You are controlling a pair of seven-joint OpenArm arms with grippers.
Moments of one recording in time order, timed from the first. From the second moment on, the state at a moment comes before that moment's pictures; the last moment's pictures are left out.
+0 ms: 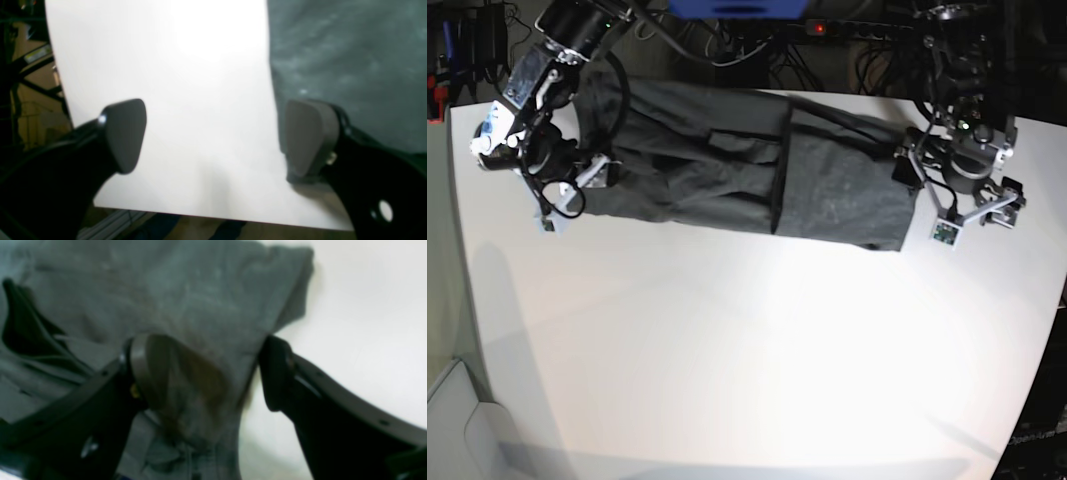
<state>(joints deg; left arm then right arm) 10.8 -5.7 -16.3 110.0 14.9 -28.3 54.0 -0.6 -8.3 37.6 95.7 8.2 39.7 -74.5</state>
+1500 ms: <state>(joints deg) 12.4 -2.7 -19.1 112.7 15.2 -27.9 58.4 0.3 -7.5 8.3 94.3 48.2 39.9 -79.0</state>
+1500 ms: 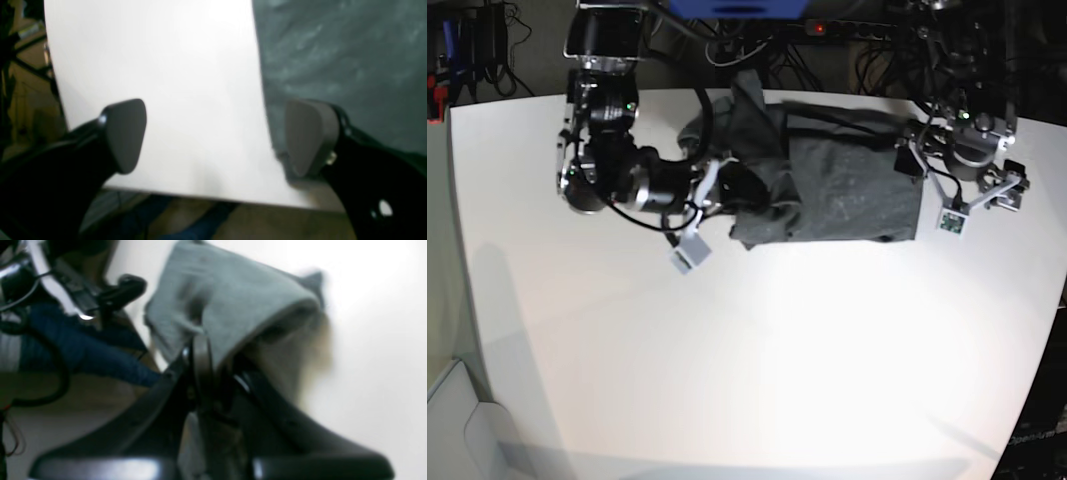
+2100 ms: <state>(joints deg) 18.8 -3.1 -30.2 115.2 15.0 -28.5 59.2 8.8 -8.3 -3.4 79.8 51.1 39.9 -68.3</state>
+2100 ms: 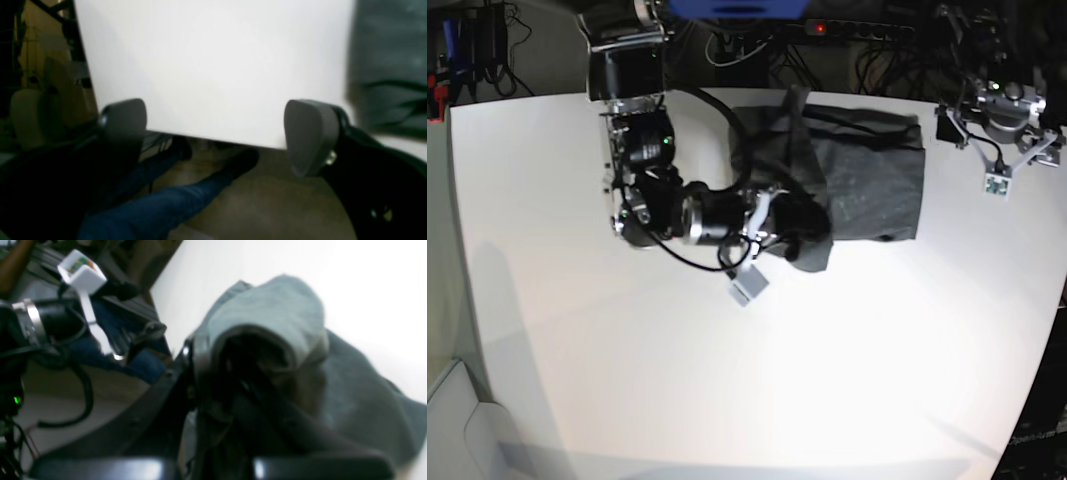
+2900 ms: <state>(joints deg) 23.4 -2.5 -33.0 115.2 15.1 -28.5 54.7 16.5 -8.2 -25.5 60.9 60.7 39.6 -48.4</state>
